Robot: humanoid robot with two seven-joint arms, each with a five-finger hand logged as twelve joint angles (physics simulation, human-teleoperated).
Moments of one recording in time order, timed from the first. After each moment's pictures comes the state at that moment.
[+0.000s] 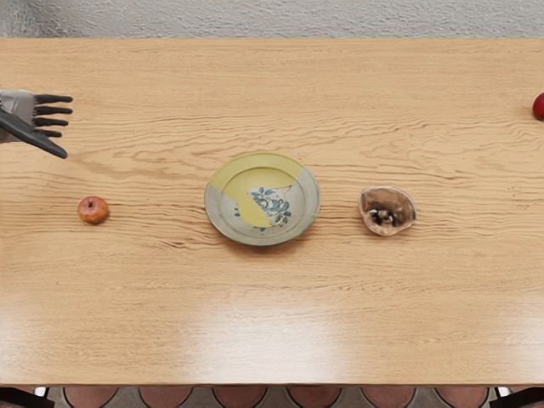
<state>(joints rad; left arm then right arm) -1.11 0.72 -0.38 -0.60 0.25 -0.61 0.38 -0.03 0.00 -0.16 0.27 -0.27 0.04 -0.16</state>
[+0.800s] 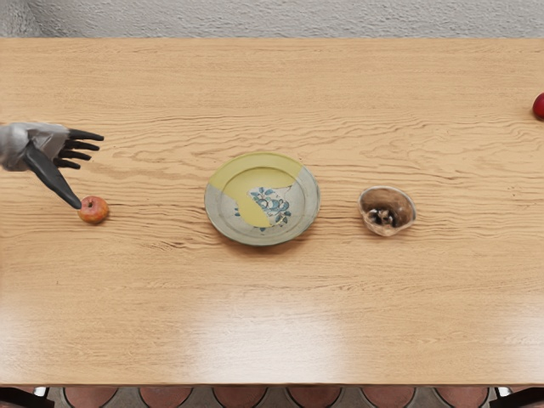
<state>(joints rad) -1.29 0.85 0.12 -1.05 0.28 -0.41 0.23 -0.03 0.00 -0.16 0.27 -0.27 0.03 -0.16</state>
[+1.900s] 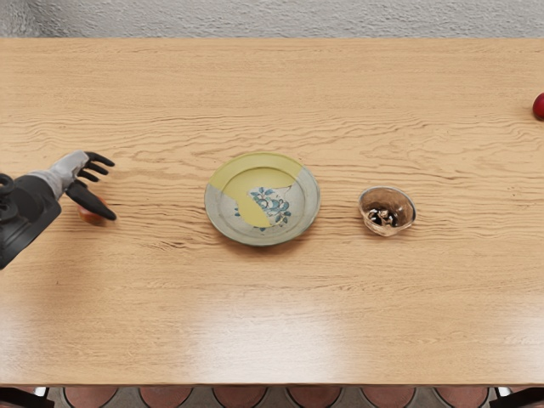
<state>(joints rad) -1.28 0.74 0.37 -1.42 0.42 0.53 0.27 -0.03 0.00 -0.16 0.27 -0.27 0.03 -0.16</state>
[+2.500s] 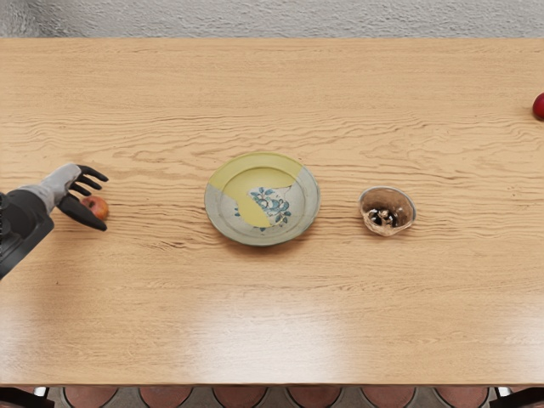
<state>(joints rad) -1.25 0.78 0.38 -1.49 0.47 0.57 0.30 -0.03 0.00 -0.16 0.27 -0.27 0.03 -0.16</state>
